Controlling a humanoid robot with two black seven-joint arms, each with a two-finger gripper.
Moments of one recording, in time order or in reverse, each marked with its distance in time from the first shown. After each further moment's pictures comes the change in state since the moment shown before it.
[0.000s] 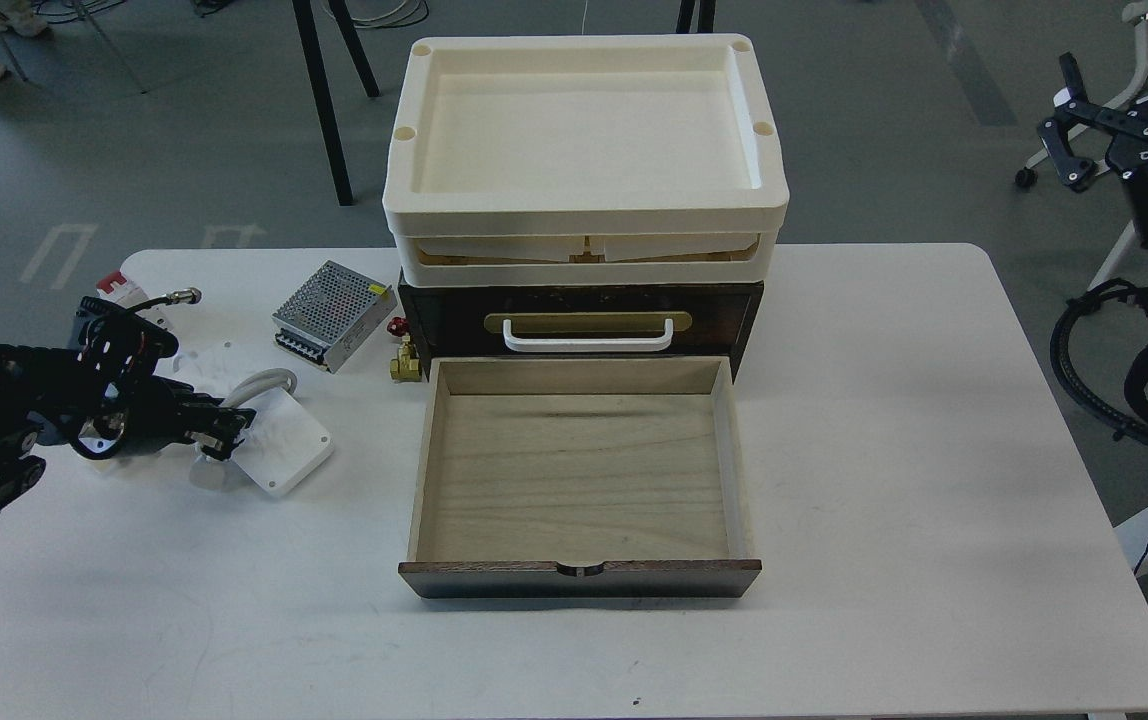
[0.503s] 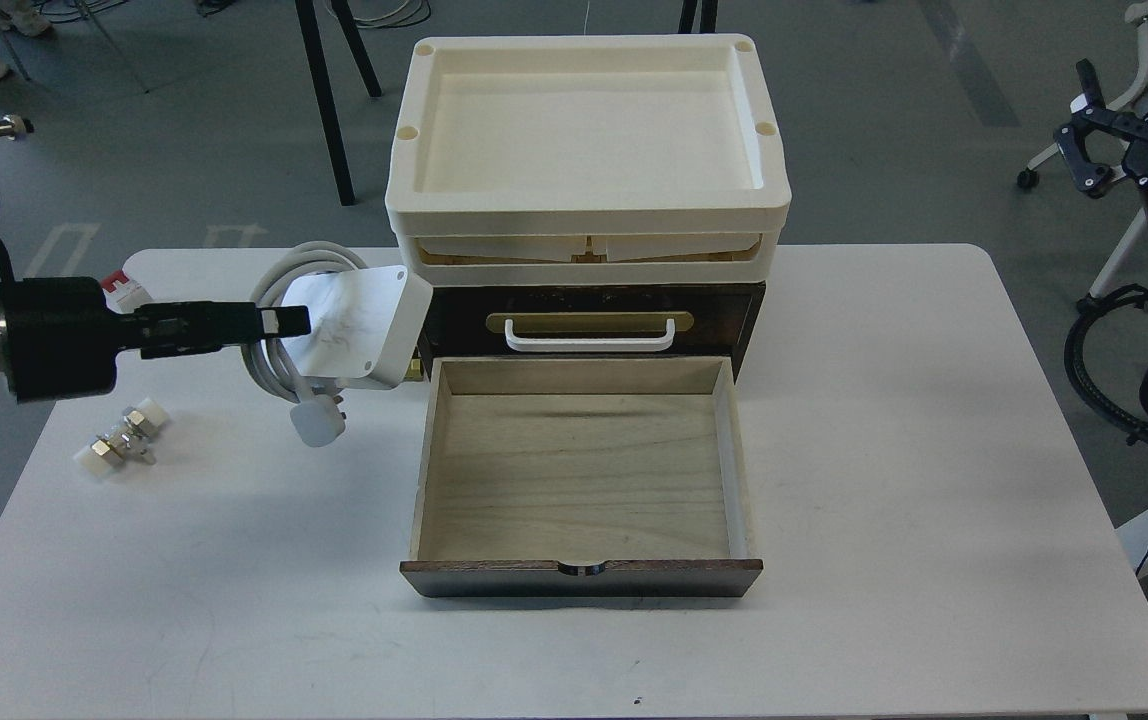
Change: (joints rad) left arm -0.071 0.425 -0.108 -0.689 -0.797 -0.173 -0.059; right arm -0.012 -0.017 0.005 -0.009 0.000 0.000 0.000
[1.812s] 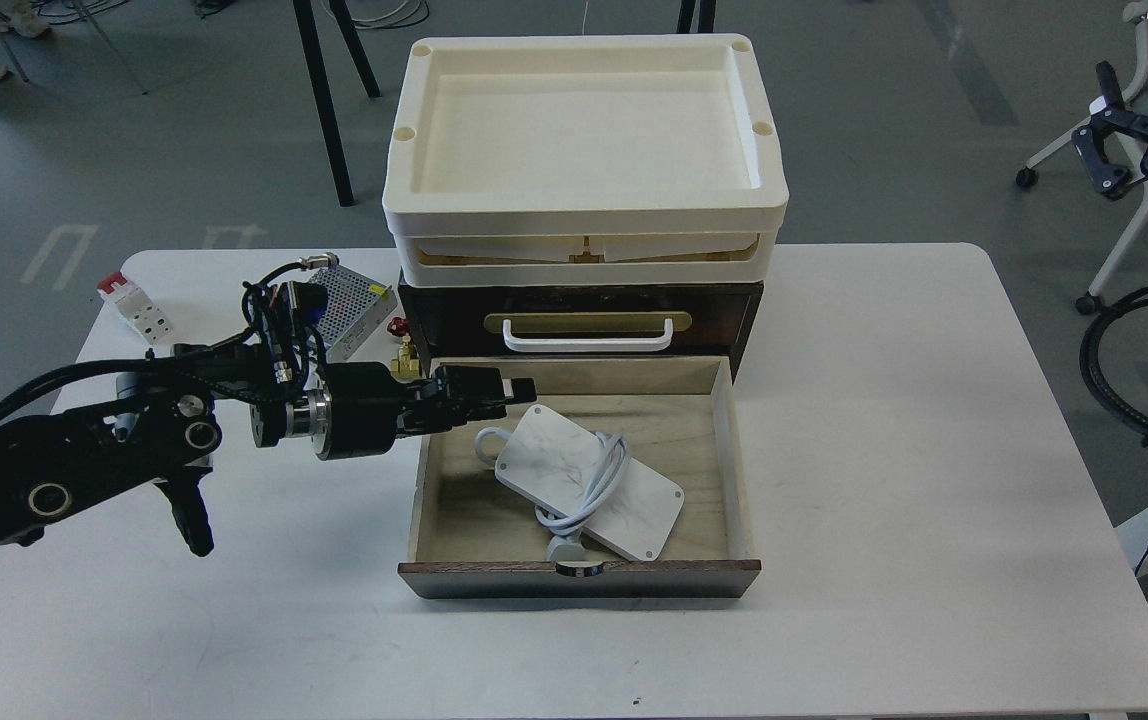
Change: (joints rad) left arm 0.055 -0.541 0.055 0.273 -0.179 0.026 0.190; right arm -0.013 -0.019 0.012 0.006 0.000 -0.022 0.000
